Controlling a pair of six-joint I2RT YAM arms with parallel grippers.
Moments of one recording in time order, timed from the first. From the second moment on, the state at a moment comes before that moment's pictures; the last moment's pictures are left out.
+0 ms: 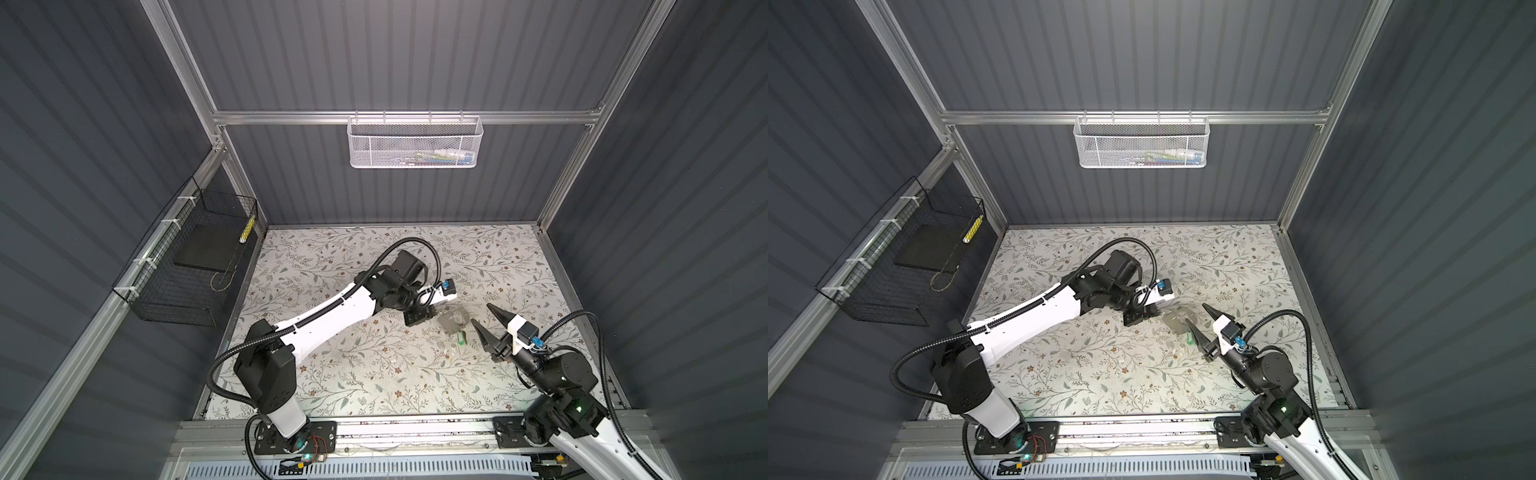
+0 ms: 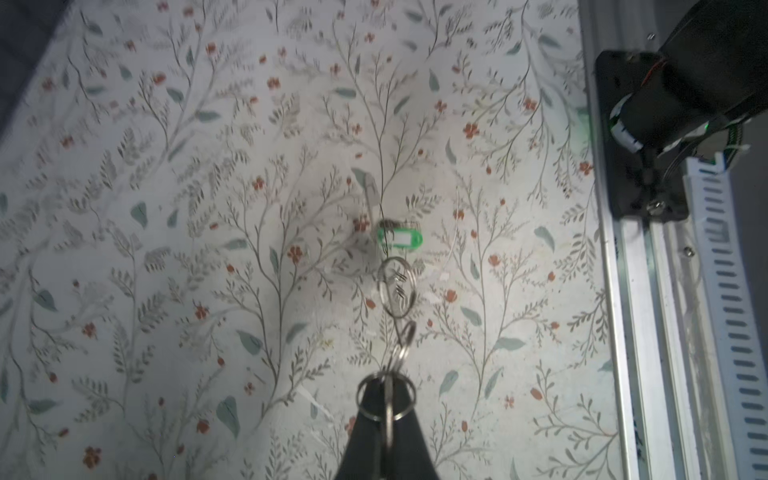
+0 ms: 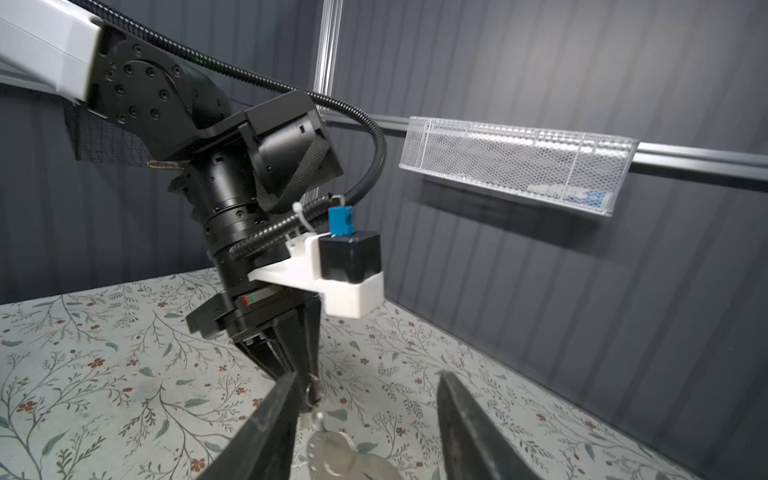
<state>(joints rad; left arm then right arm) -0.81 1.66 1.34 -0.68 0.37 0.55 0.63 0.26 0.25 0.18 -0.09 -0.18</state>
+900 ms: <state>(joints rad) -0.72 1.73 1.05 -0.74 0.01 0.61 0.61 0.40 0.16 0.24 0.01 -0.14</state>
